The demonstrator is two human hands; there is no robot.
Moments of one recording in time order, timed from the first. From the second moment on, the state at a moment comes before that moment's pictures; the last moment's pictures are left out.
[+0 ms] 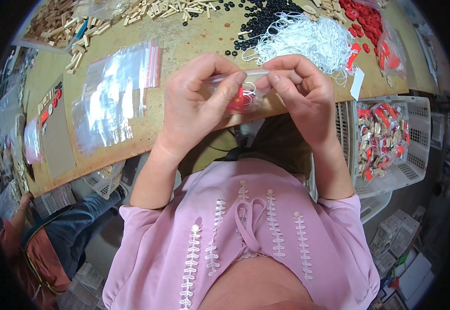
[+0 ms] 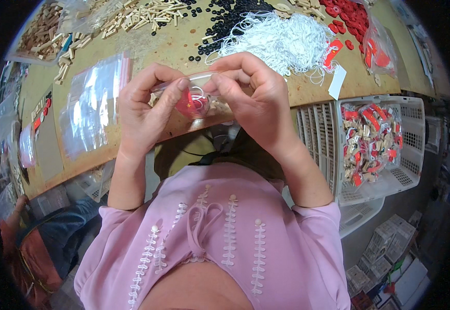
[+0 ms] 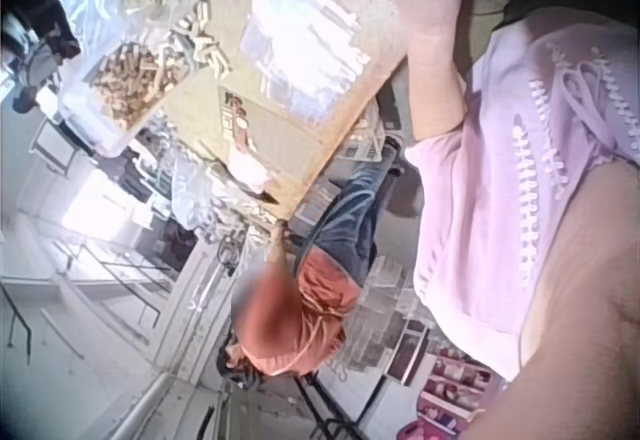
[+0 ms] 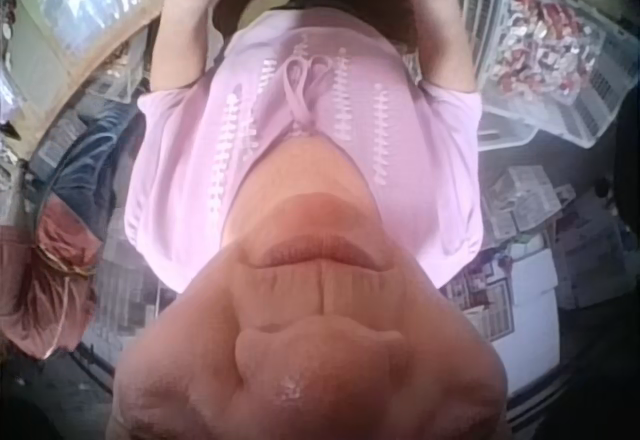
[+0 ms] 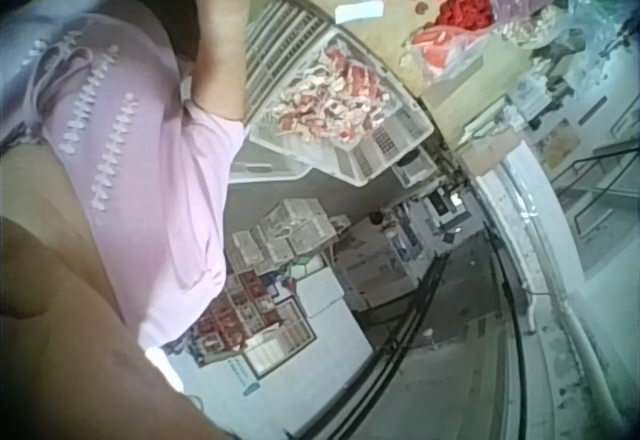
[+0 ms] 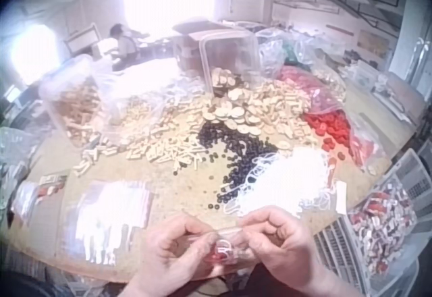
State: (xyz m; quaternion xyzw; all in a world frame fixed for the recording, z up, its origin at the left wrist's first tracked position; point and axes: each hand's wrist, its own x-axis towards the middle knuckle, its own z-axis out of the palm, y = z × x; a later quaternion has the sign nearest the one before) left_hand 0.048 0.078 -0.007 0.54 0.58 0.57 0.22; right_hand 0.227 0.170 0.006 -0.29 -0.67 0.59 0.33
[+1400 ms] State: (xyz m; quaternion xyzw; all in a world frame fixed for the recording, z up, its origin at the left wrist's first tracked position) left_hand -0.083 0.013 -0.018 0.44 0.86 0.24 -0.01; right_hand 0.579 0.262 0.023 -0.61 -0.73 -0.12 0.28
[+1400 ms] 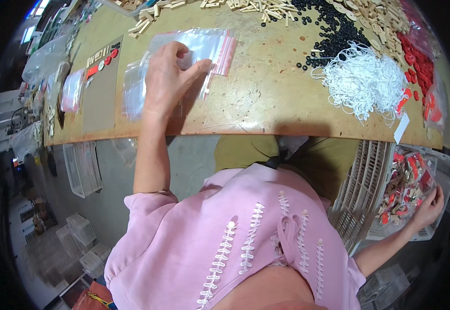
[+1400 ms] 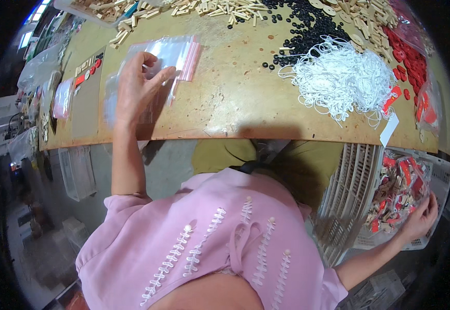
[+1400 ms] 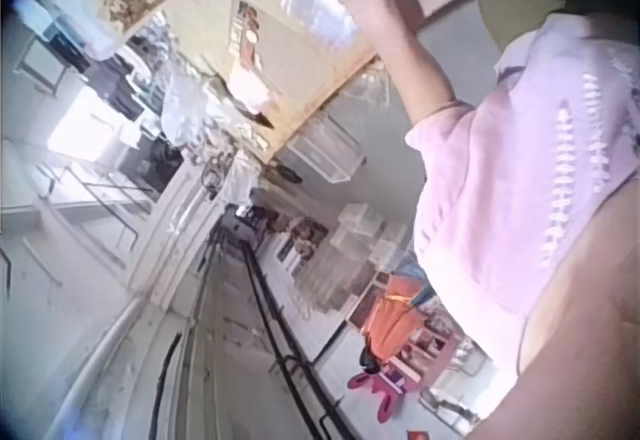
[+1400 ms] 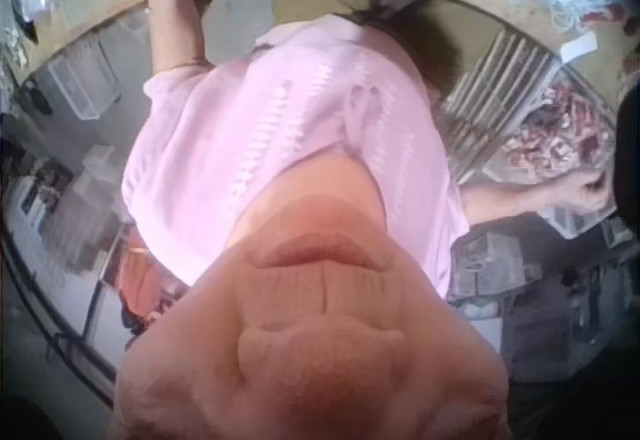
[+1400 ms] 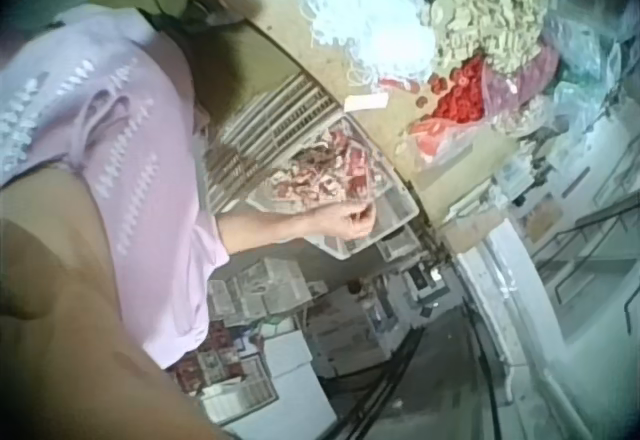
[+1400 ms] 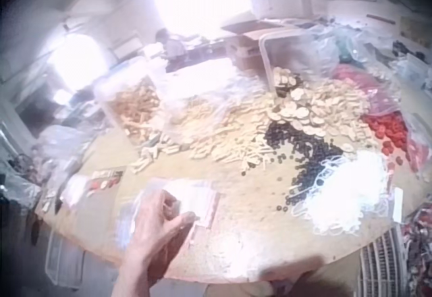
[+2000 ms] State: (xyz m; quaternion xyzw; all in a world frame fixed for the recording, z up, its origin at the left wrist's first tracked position) left_hand -0.077 -0.031 -0.039 0.38 0.87 0.31 0.00; right_hand 0.241 0.164 -0.022 -0.25 -0.79 0.45 0.34
